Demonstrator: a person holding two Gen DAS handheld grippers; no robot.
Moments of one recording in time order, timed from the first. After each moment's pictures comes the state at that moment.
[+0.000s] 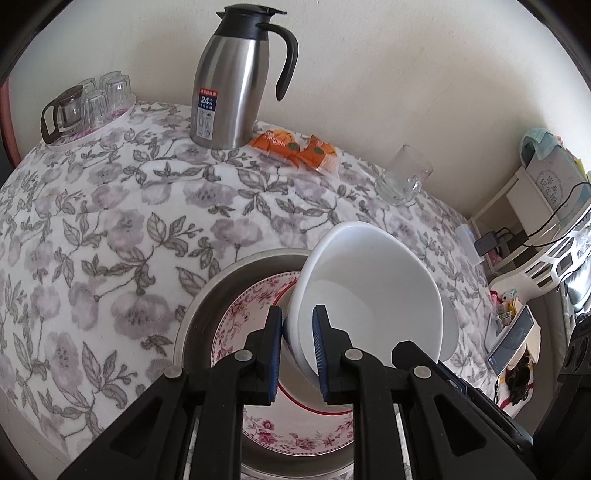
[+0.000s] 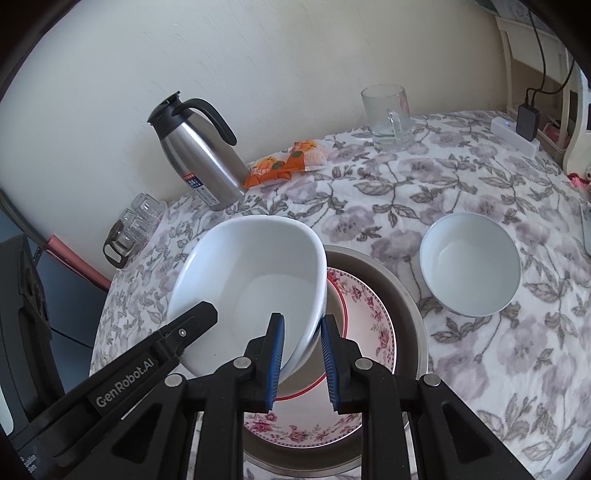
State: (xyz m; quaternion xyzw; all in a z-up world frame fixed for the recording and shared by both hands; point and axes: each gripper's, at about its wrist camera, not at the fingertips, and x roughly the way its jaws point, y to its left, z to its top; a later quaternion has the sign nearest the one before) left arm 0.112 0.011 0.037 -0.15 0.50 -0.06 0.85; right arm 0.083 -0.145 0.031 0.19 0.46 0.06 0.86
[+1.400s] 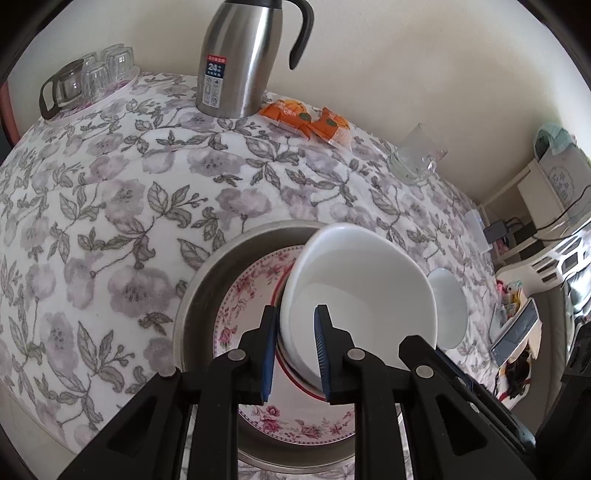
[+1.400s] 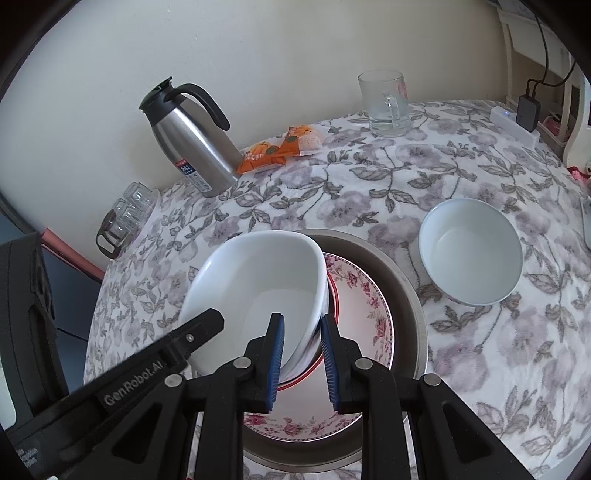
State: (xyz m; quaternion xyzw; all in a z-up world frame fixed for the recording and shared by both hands) left arm 0.115 0.018 0.021 -0.16 0.54 -0.06 0.83; right arm 0.084 -0.141 0.026 0.19 0.48 0.06 0.85
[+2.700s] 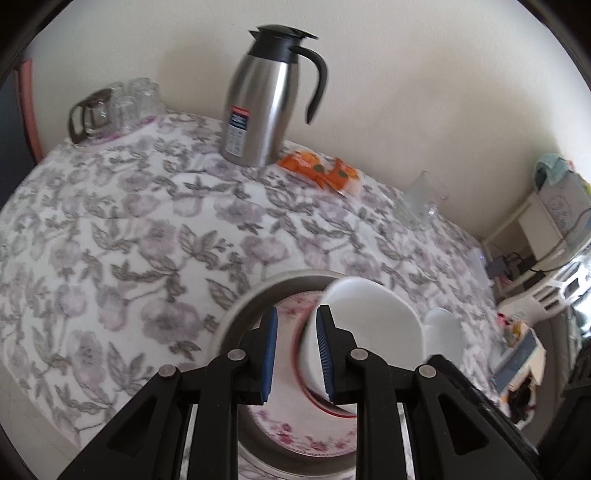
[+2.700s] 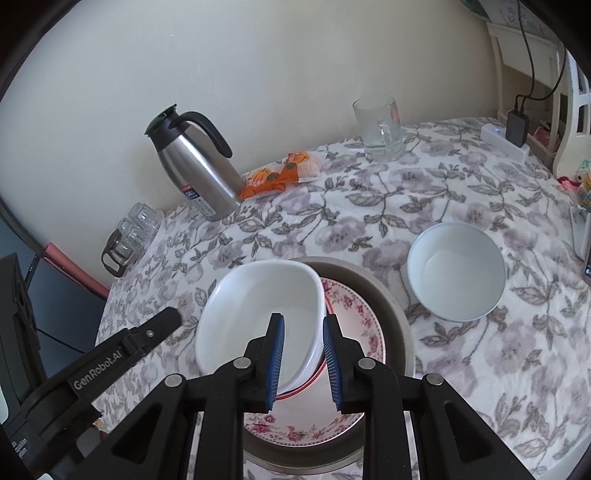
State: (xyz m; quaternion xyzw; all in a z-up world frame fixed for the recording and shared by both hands) left arm 0.107 0.037 0.057 -0.15 0.47 -0.01 0.87; right arm 0.078 -0.153 0.049 0.19 0.45 0.05 0.87
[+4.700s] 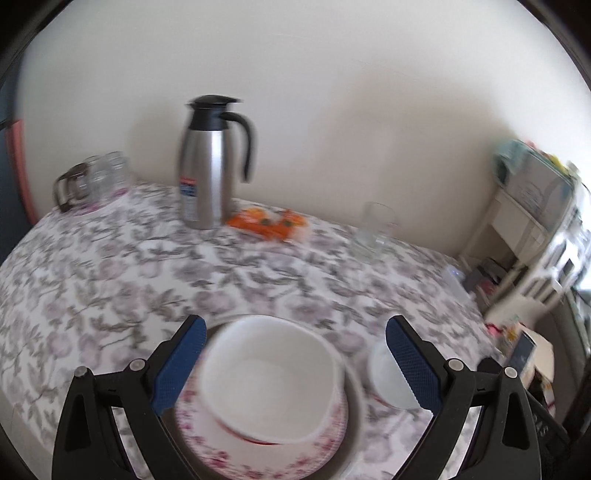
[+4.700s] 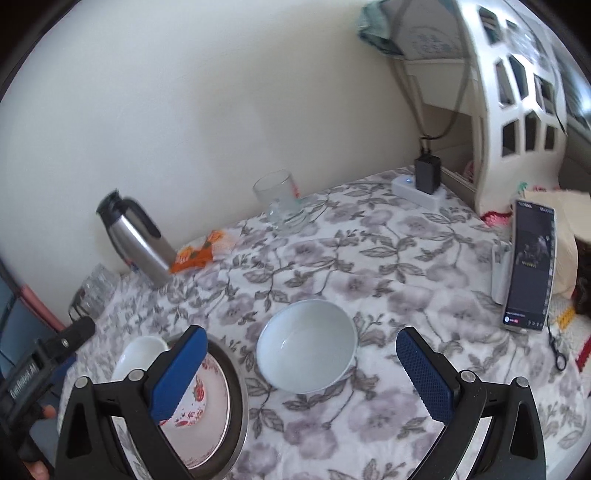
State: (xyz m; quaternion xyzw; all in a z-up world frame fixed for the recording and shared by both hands) left arm 0.088 -0.058 0.093 -0.10 0.37 -0.05 0.92; right arm 0.051 -0.310 0.060 0.22 0.36 -0.04 0.91
